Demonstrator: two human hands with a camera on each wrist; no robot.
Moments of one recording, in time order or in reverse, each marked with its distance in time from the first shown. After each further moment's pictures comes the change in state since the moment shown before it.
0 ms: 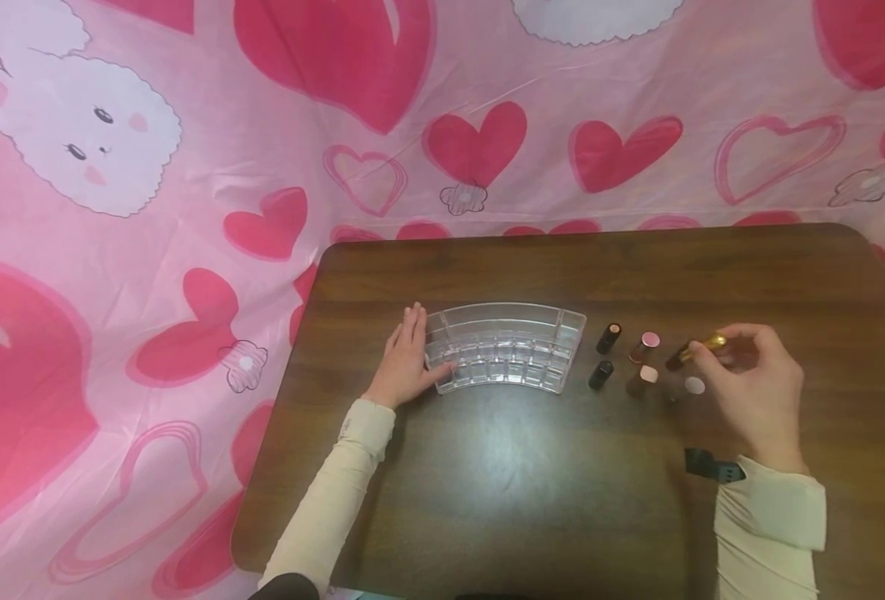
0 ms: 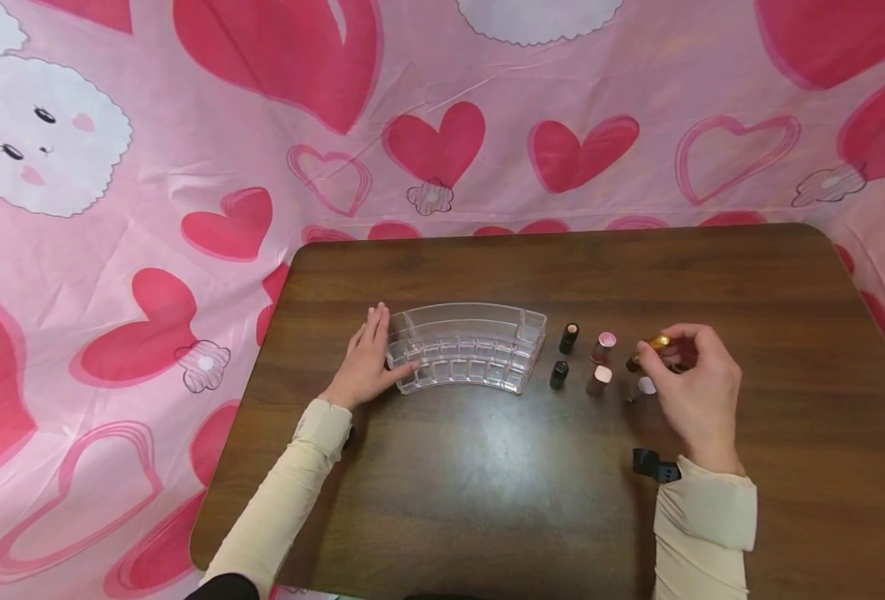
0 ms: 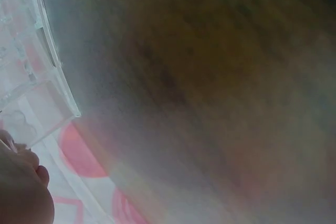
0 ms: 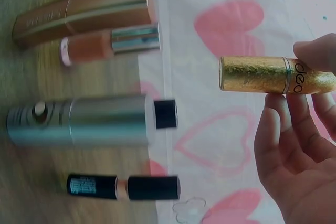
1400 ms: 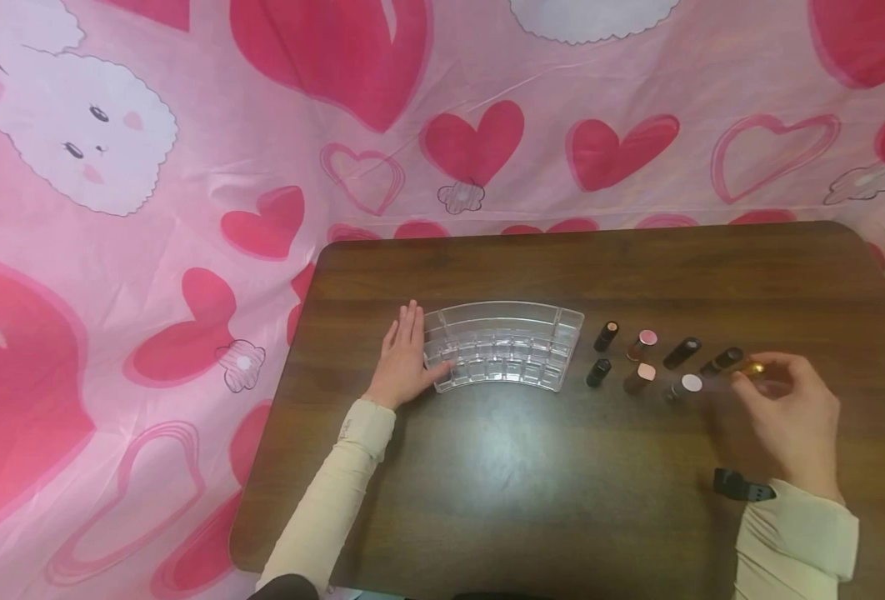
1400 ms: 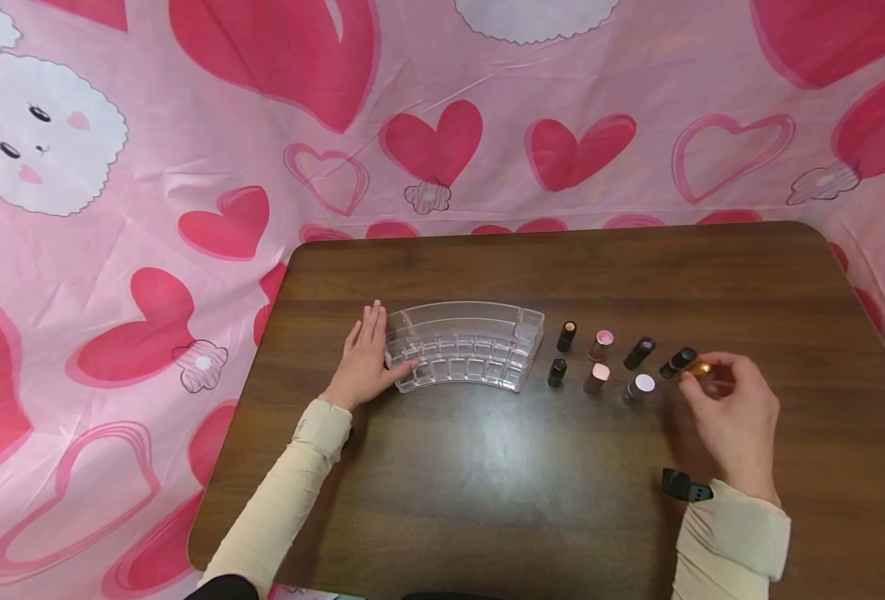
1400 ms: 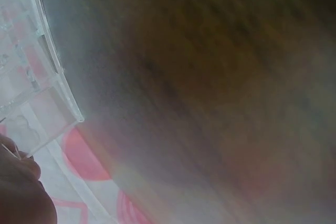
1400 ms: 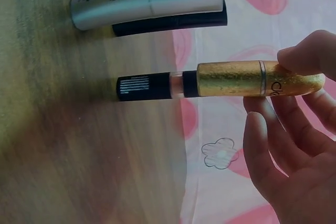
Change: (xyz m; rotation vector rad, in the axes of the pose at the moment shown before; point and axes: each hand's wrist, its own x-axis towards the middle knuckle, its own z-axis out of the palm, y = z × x) left_hand -0.002 0.004 -0.002 0.047 0.012 -0.006; right_hand -0.005 0.048 -0.028 -0.139 -0.033 0.088
